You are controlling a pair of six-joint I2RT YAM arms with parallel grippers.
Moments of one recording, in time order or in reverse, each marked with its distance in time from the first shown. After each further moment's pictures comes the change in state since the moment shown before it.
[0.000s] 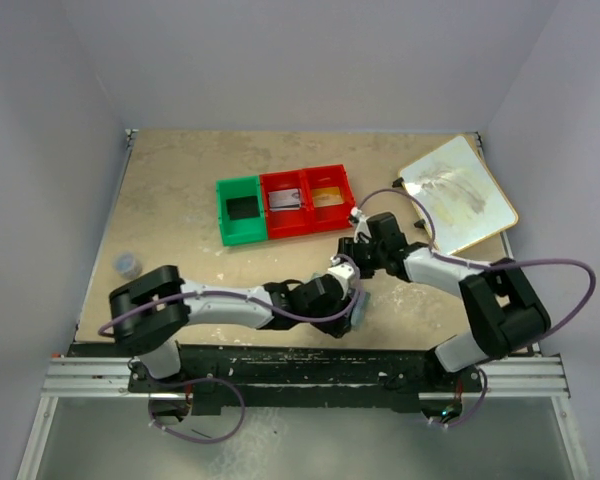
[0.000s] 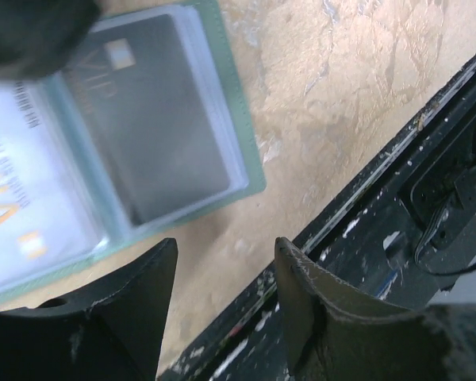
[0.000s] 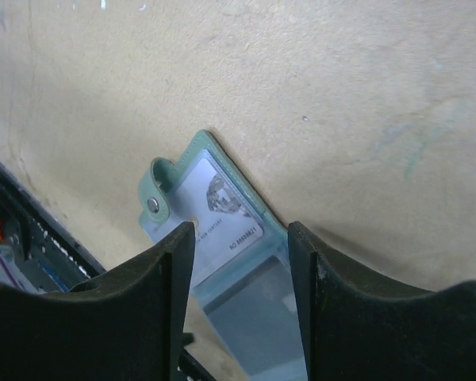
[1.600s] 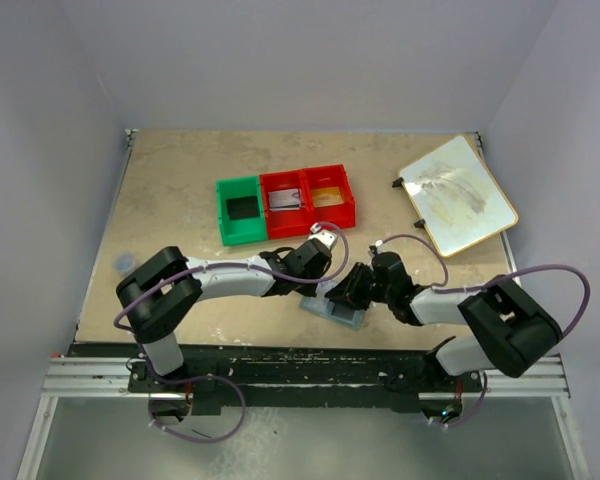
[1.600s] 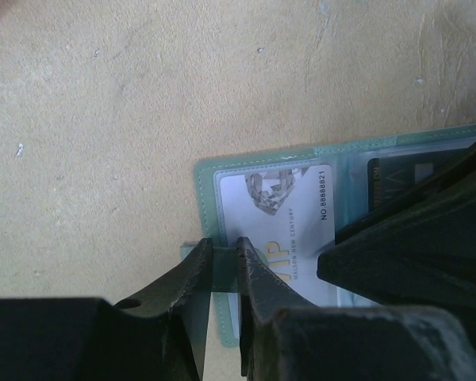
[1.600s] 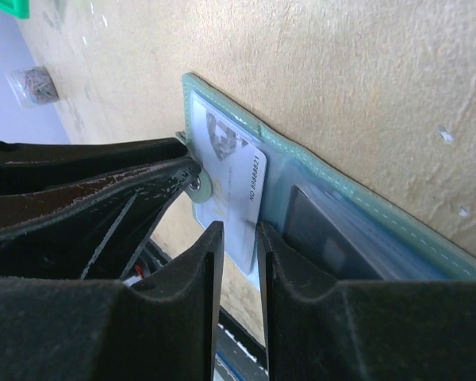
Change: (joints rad) left arm 0.227 0.031 0.082 -0.216 -0.160 0.193; right arm 0.132 -0.144 -0.392 0.449 0.158 0.707
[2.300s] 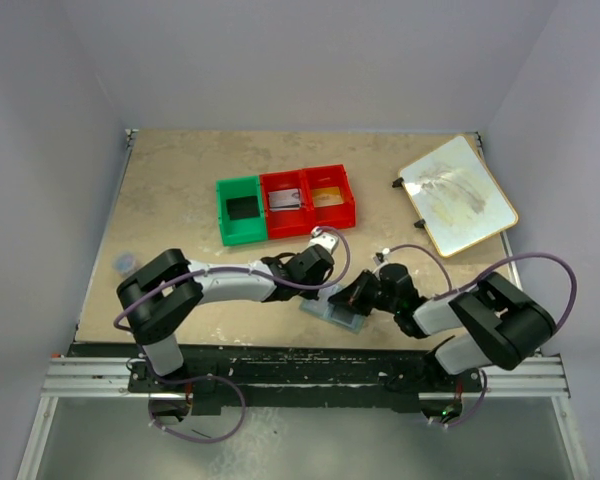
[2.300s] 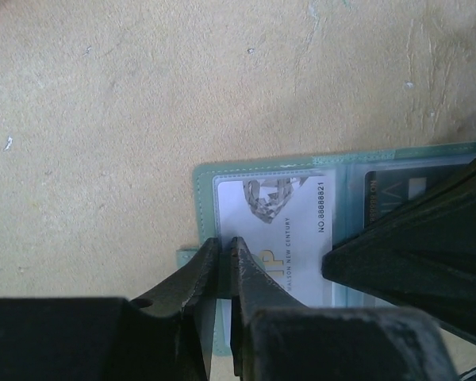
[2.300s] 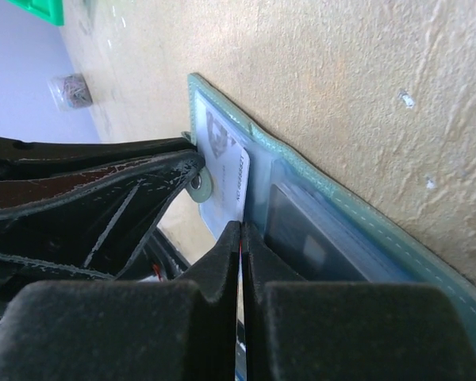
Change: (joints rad) left arm -0.031 -0.002 -0.023 0.035 -0.041 -0.035; right arm 0.000 0.069 -0.133 0.320 -0.003 0.098
